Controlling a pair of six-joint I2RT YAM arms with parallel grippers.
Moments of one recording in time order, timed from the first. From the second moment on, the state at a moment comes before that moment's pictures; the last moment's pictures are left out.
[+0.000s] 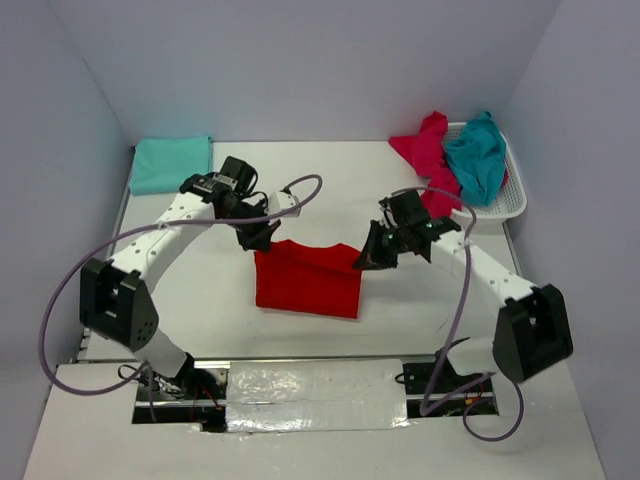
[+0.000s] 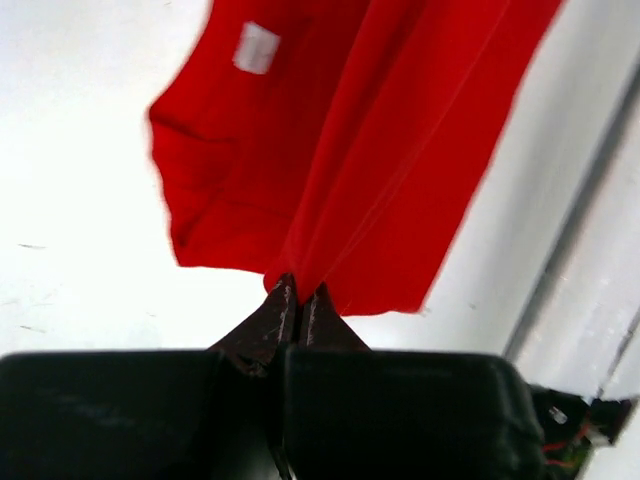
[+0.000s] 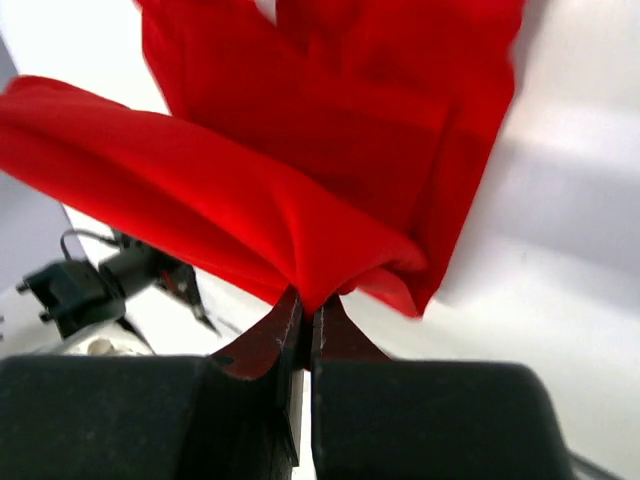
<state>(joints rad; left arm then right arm) -0.39 1.54 1.39 -1.02 0.51 0.72 0.40 1.30 0.91 -0.60 -0.42 0.66</state>
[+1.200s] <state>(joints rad) -0.27 1.76 1.34 -0.73 0.58 0.41 0.50 1.70 1.12 -0.37 -0.23 0.65</state>
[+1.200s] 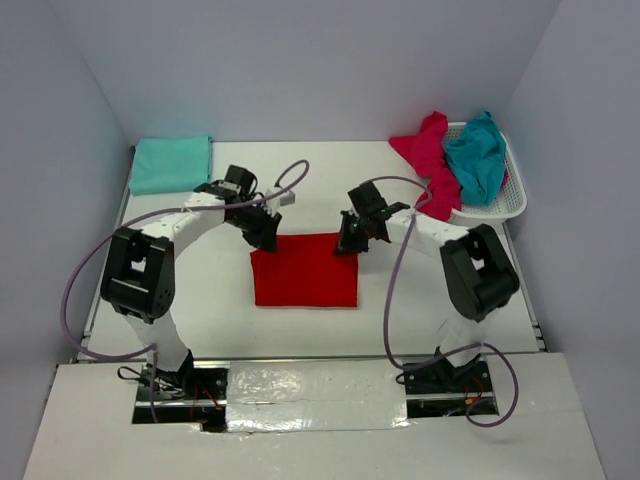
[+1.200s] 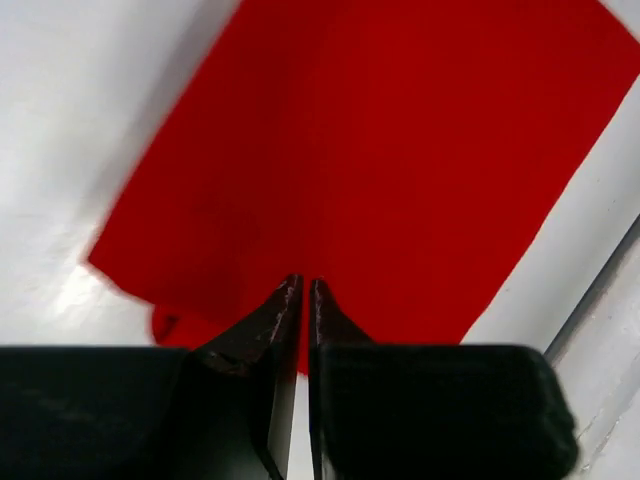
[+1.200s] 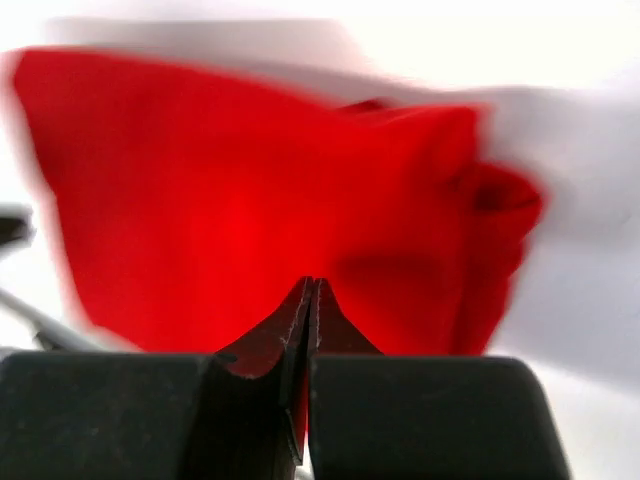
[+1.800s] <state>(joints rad) -0.19 1.78 1.43 -0.63 0.57 0.34 0.43 1.80 1.16 -0.43 -0.19 0.60</state>
